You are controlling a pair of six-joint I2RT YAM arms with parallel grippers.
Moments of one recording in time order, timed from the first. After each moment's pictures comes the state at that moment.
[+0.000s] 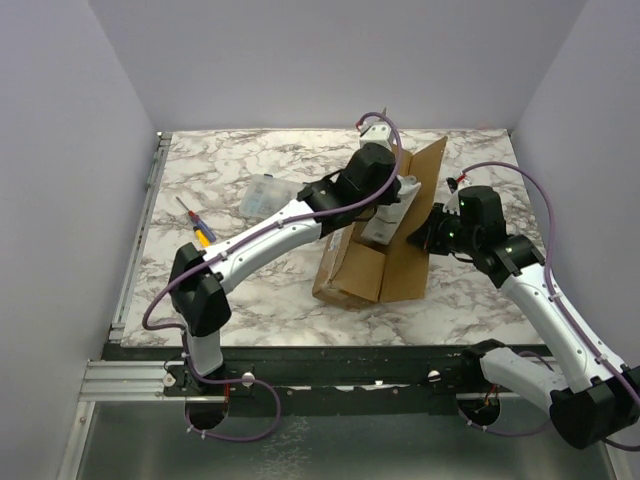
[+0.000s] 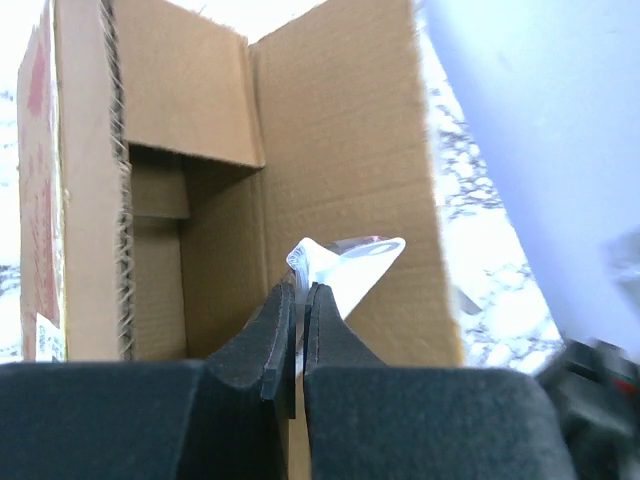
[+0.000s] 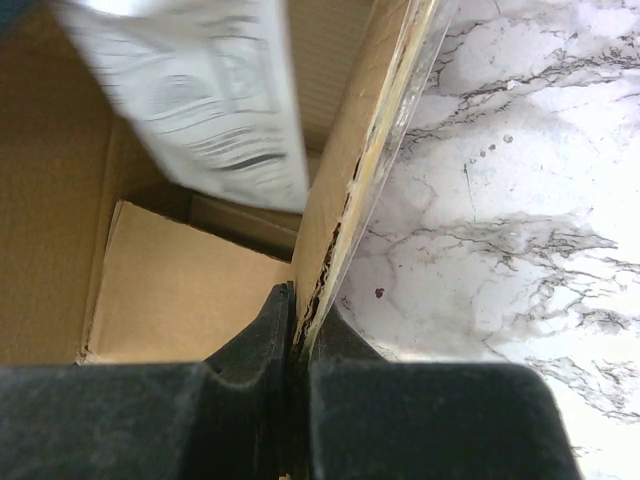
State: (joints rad) left arm -0.92 1.83 1.75 -0.33 -0.28 -0.59; right arm 0.35 1.00 0.95 -0.61 -0.15 0.48
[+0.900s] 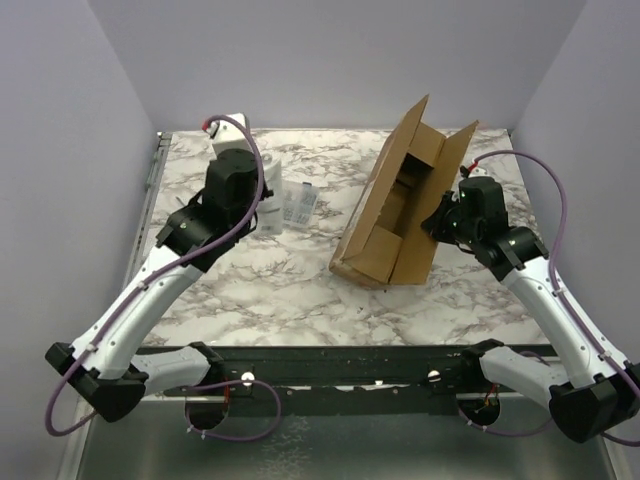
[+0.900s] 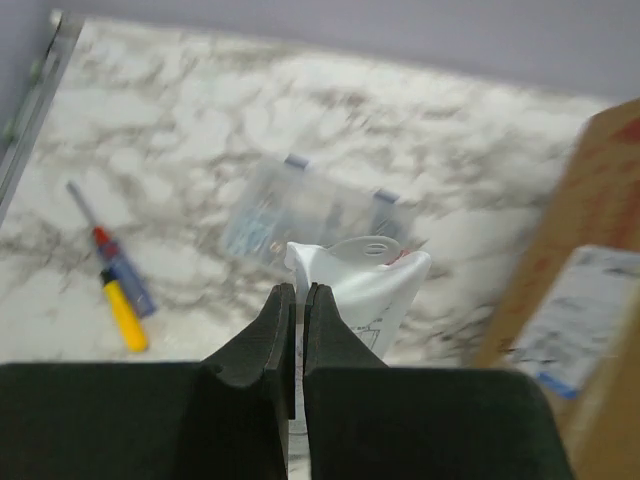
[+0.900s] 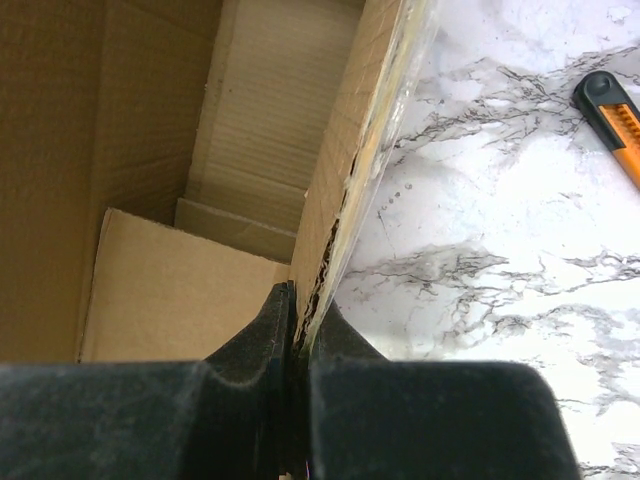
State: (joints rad) left arm -0.69 1.14 1.43 -0.56 -0.62 -0.37; right arm 0.36 1.04 1.05 -0.66 0.10 0.49
